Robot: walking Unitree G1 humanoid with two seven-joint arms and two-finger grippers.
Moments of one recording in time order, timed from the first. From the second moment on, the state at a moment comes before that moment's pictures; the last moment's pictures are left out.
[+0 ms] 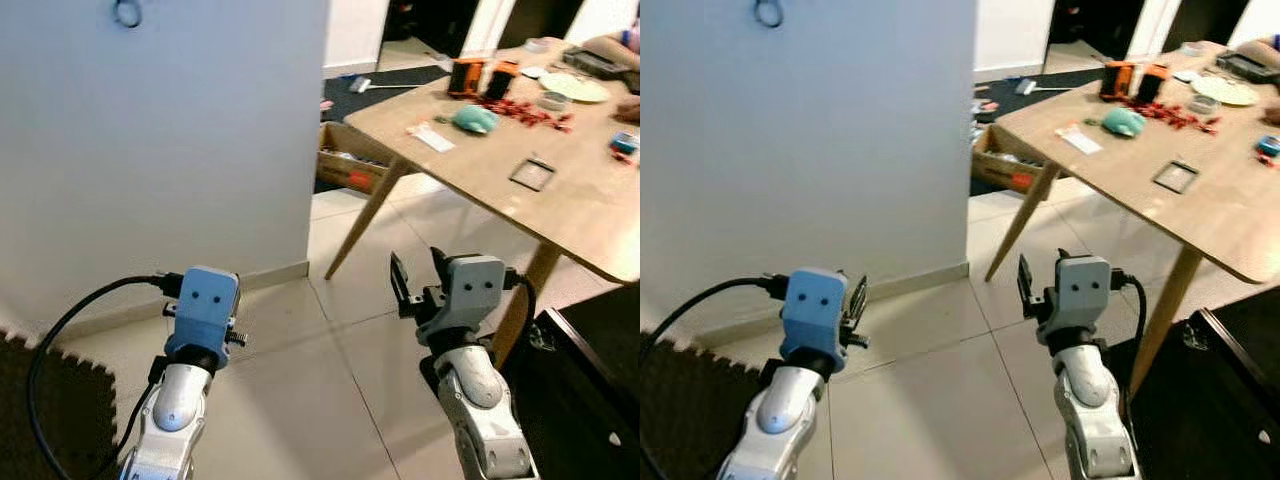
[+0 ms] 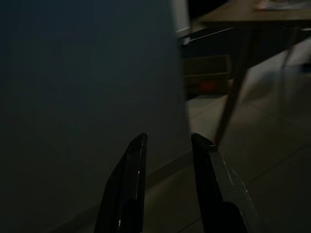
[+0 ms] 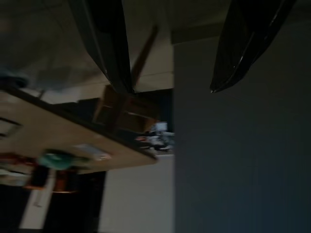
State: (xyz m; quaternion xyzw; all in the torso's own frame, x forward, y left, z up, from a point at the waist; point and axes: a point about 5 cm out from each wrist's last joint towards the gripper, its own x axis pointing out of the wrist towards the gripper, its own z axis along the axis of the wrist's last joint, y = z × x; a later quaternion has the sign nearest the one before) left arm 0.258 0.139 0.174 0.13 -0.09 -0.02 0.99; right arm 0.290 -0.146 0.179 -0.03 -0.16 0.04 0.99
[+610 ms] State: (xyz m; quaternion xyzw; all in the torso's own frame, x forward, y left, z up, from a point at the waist) left arm 0.259 0.138 0.175 0.13 -0.09 -0.02 0.99; right arm 0.290 -0.149 0.179 -0.03 -0.16 0.04 0.99
